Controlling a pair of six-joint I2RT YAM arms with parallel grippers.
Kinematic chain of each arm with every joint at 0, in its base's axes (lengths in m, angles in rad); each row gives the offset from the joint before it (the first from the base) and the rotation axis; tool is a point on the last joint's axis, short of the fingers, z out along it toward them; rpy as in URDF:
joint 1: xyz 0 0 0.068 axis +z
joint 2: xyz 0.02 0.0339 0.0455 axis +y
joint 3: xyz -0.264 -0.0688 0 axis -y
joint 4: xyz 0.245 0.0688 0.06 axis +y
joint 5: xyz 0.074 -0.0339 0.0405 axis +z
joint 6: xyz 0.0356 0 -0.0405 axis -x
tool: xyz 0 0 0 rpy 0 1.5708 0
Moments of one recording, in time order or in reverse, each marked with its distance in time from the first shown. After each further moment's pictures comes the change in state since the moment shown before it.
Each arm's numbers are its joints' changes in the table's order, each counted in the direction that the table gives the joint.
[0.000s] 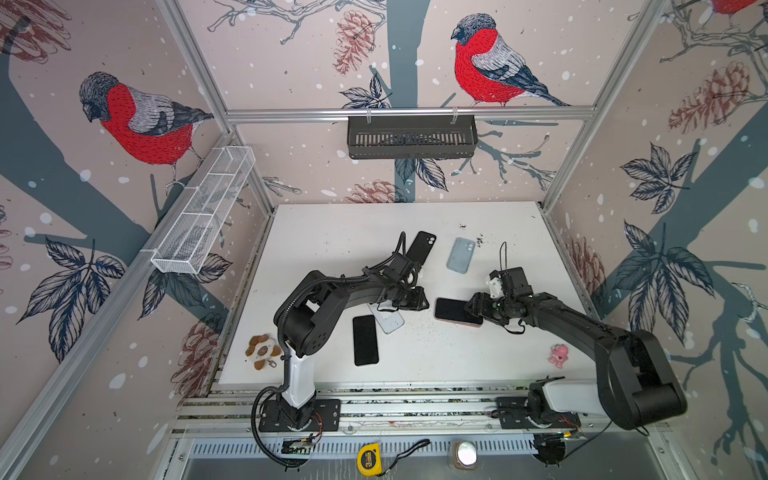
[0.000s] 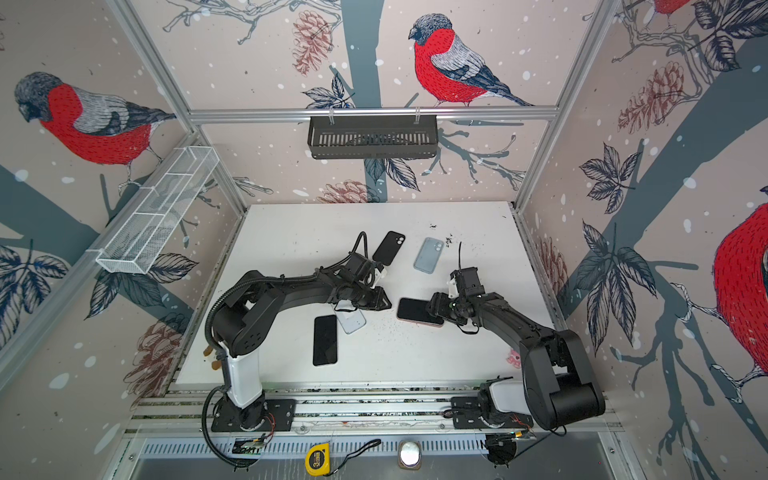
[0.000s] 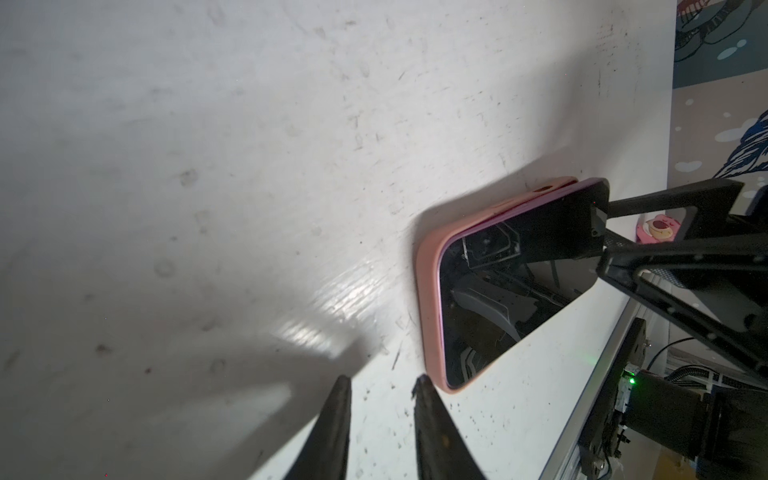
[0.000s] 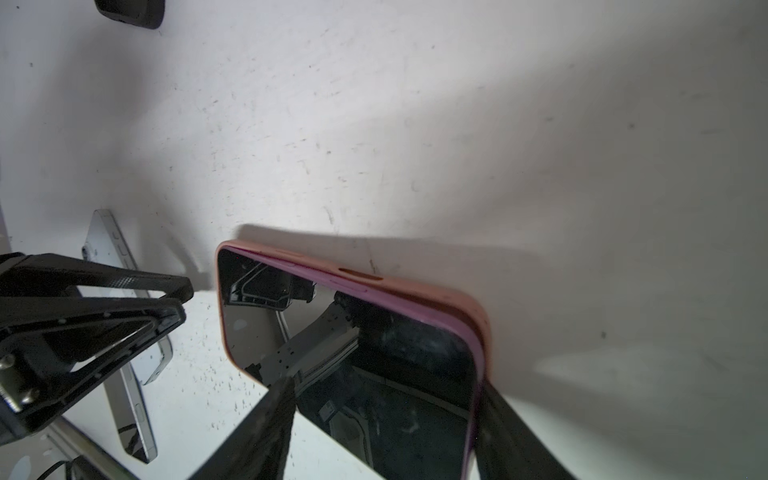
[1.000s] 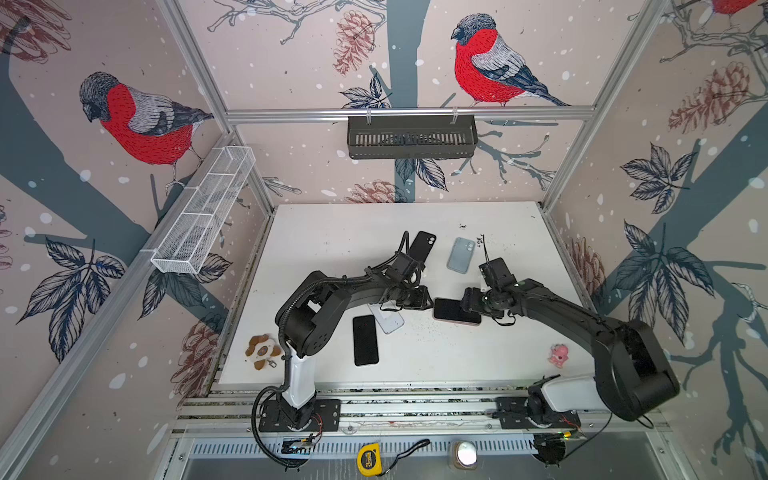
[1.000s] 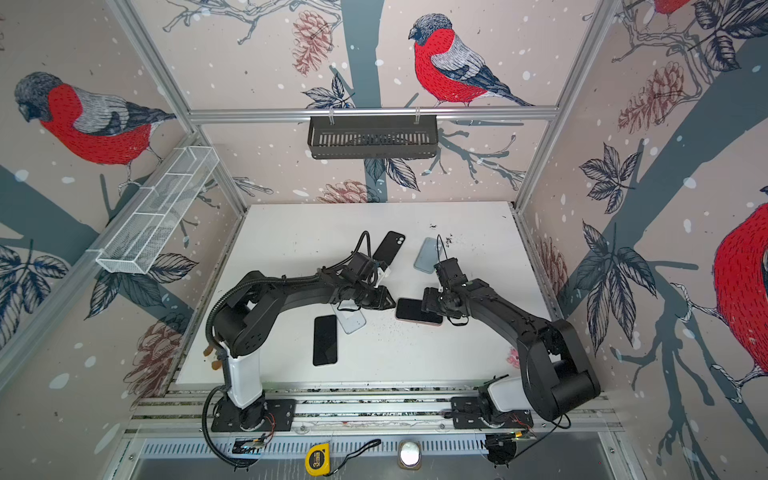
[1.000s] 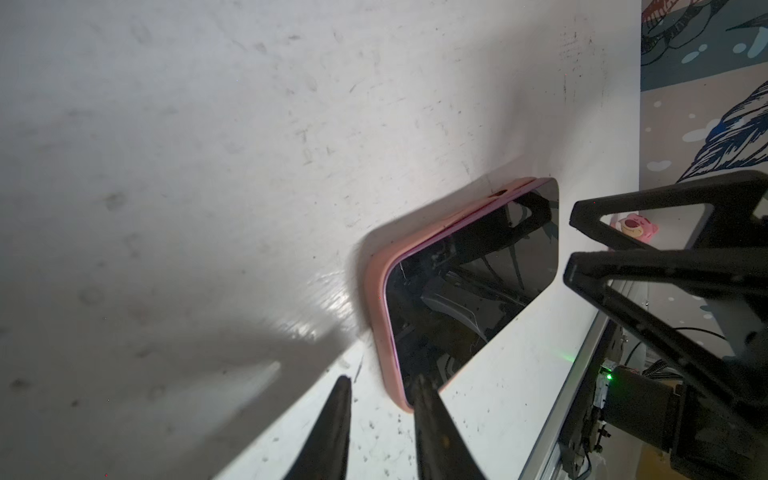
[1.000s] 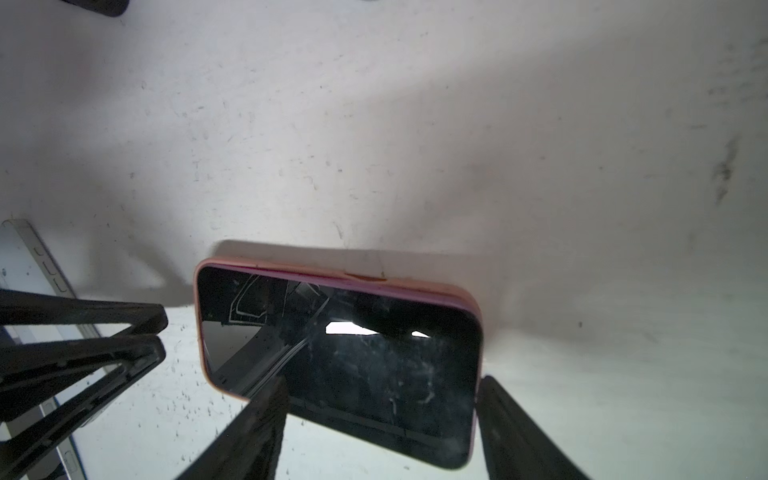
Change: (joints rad) left arm -0.018 0.003 0.016 -0.024 -0.021 0.025; right arm 0.130 0.040 0.150 0.169 -0.224 -0.040
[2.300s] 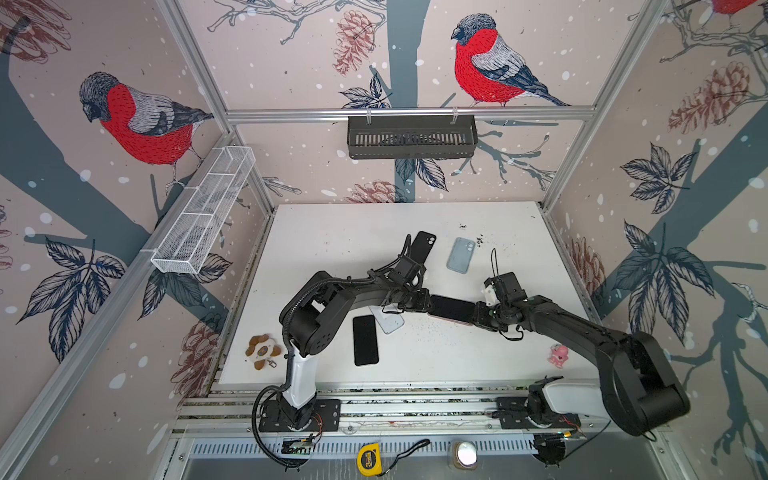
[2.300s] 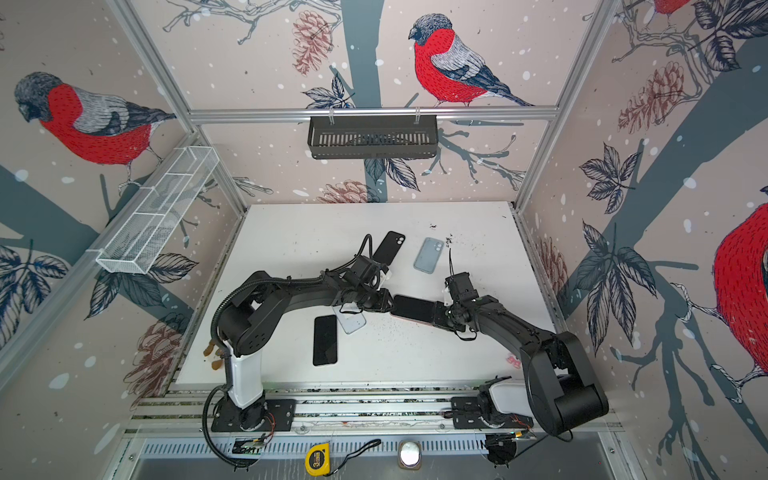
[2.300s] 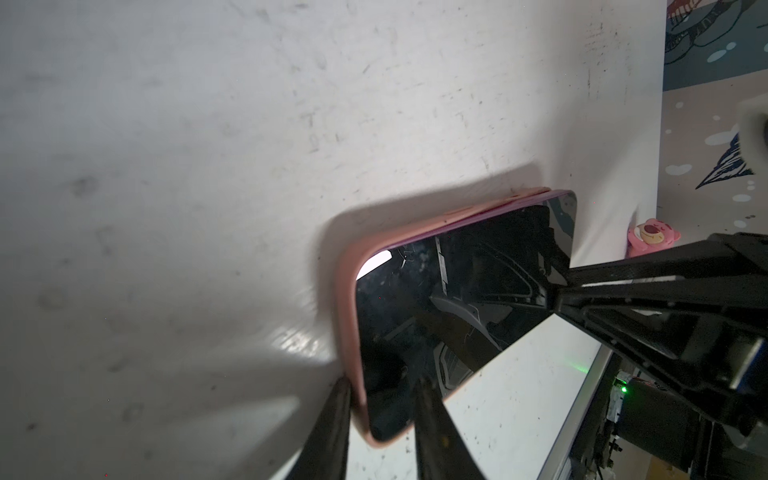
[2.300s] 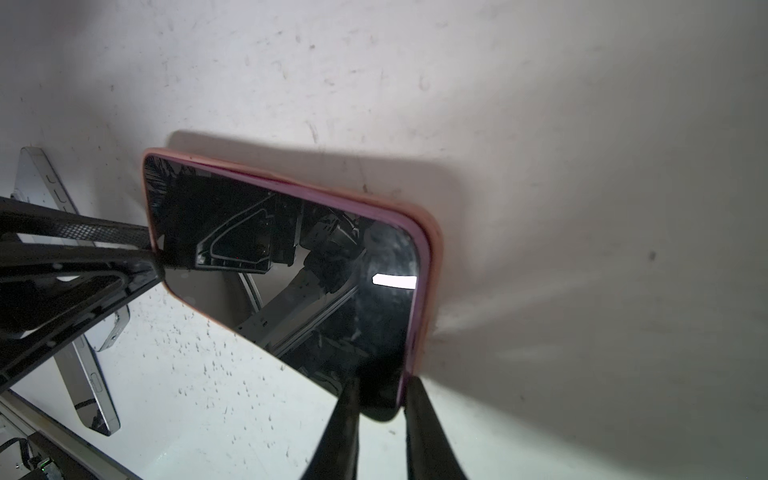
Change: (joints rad) left arm -0.024 0.024 -0.008 -0.025 0.028 0.028; right arm -0.048 -0.056 -0.170 -0.106 0.199 0.032
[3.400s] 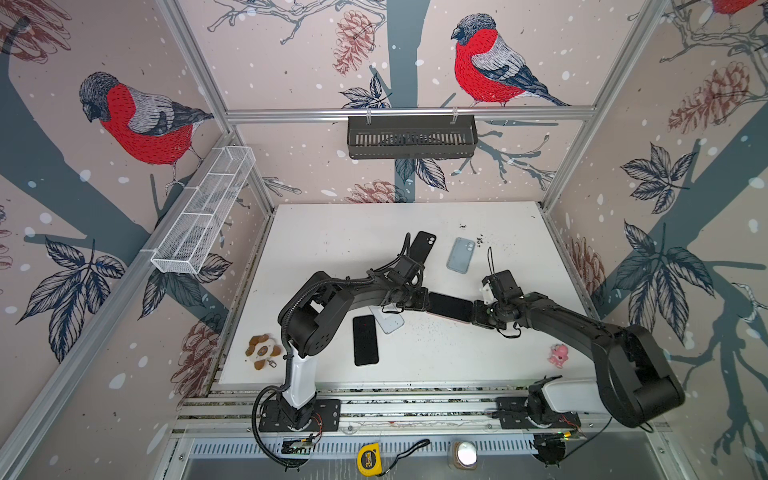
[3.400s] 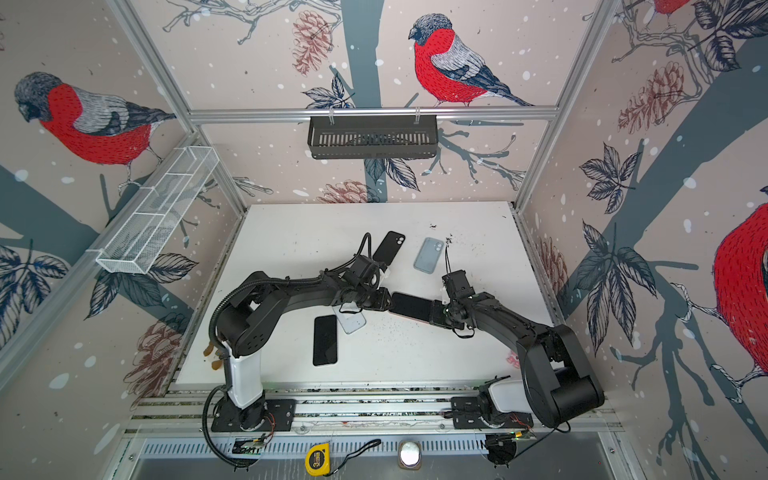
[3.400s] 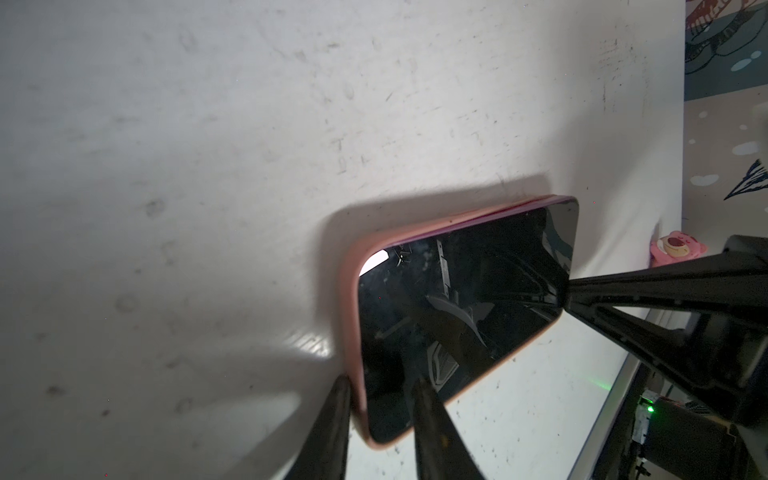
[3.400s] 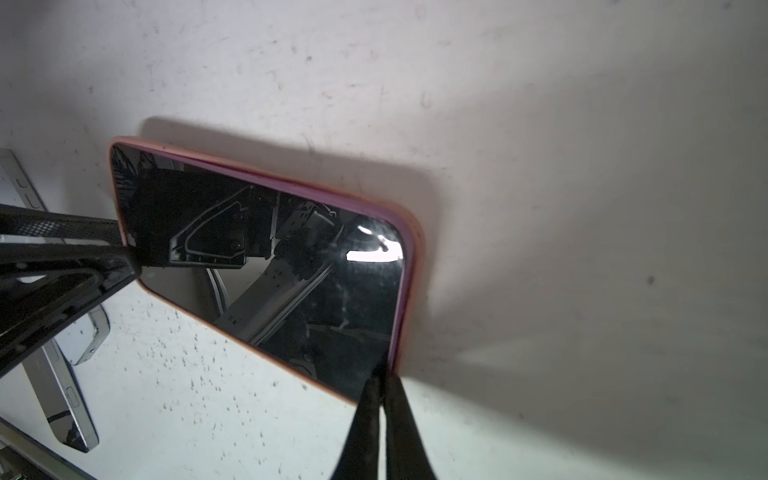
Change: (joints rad) left arm 0.002 -0.020 -0.001 0.020 0.067 -0.013; right arm 0.014 0.046 0.034 0.005 -0.028 0.011
